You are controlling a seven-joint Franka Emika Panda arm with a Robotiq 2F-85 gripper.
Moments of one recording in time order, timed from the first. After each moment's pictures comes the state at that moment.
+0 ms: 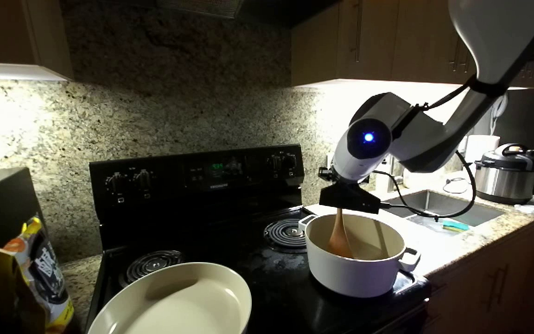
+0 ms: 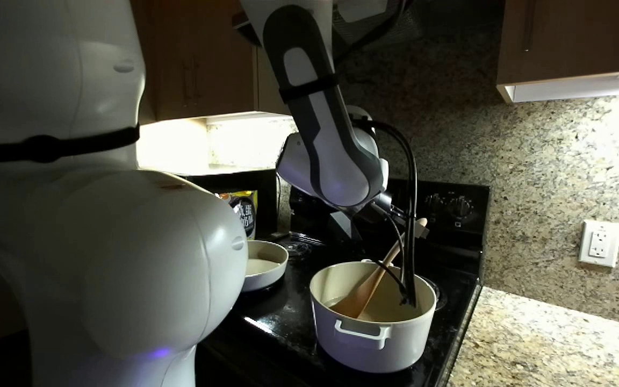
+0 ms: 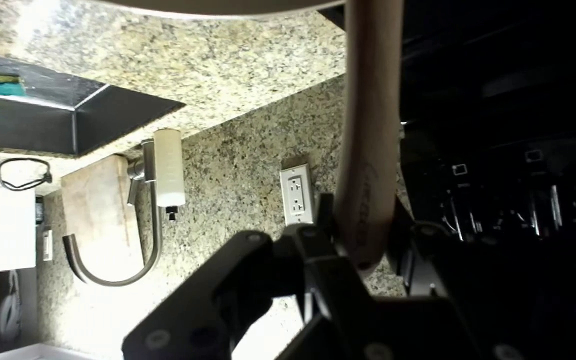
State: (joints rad) arm 0.07 -0.16 -0.07 -2.59 -2.05 2.55 2.58
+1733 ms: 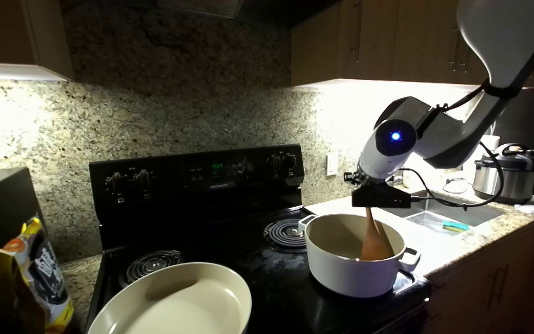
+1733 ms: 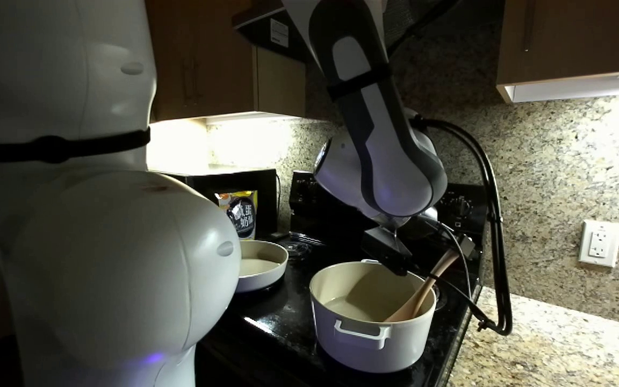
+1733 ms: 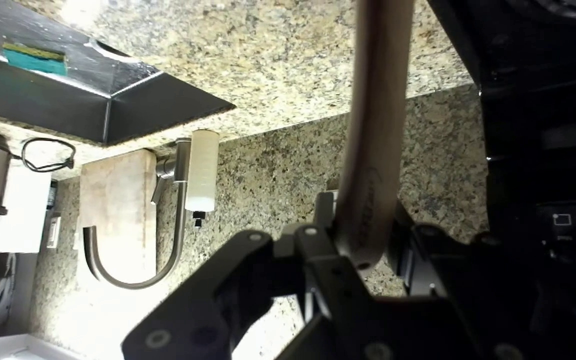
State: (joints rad) arm -0.01 -0.10 -0.22 -2.55 -2.22 2.67 2.48
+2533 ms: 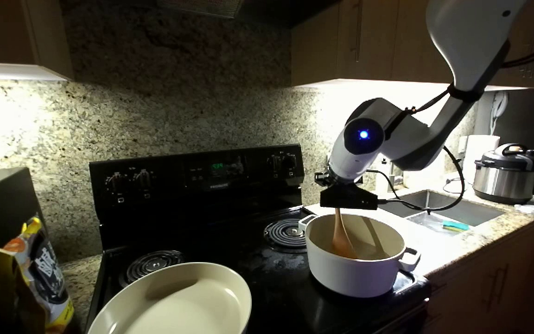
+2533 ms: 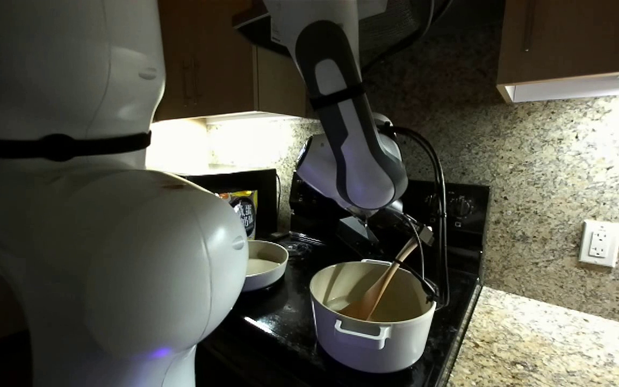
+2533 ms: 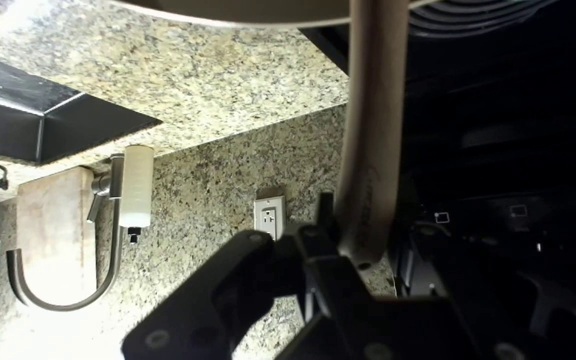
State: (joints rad) arm 0.07 -0.04 -0.14 -2.48 -2.08 2.67 2.48
